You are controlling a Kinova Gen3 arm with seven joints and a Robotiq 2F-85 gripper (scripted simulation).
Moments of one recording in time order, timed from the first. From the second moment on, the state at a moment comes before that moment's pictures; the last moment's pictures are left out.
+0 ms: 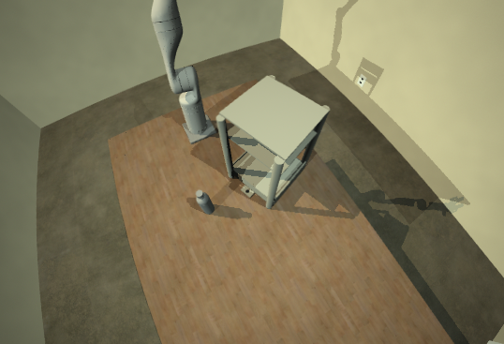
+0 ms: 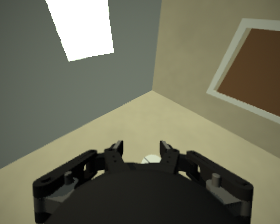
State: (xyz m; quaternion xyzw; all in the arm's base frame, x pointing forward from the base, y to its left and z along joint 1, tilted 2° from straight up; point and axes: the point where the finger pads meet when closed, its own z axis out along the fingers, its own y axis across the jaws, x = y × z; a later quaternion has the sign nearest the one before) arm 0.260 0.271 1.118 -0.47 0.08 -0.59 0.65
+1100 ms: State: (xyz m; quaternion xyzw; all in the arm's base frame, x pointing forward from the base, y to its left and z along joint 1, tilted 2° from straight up) arm -0.013 0.233 1.235 -0.27 -0.05 -0.55 0.79
